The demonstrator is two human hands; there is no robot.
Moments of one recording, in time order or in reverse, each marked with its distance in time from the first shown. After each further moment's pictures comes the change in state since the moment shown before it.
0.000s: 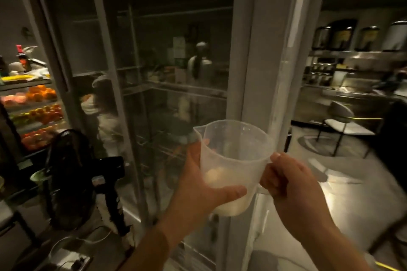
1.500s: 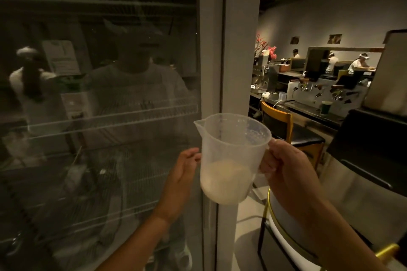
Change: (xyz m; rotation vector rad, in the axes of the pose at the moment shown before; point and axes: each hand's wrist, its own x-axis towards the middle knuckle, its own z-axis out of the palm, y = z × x) left_hand 0.204 -0.125 -0.046 -0.304 -0.747 0.187; right_hand 0.049 0.040 0.105 -0.157 0.707 -0.230
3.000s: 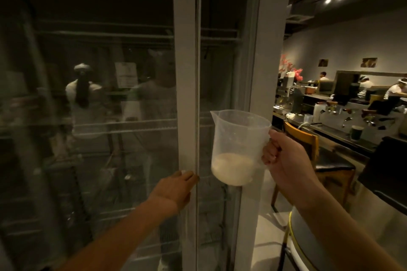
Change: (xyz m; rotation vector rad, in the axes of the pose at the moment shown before) left_hand -0.028 -0.002 -0.087 1.436 -0.338 0.144; right_hand 0.007 -0.017 0.047 0.097 -0.009 0.058
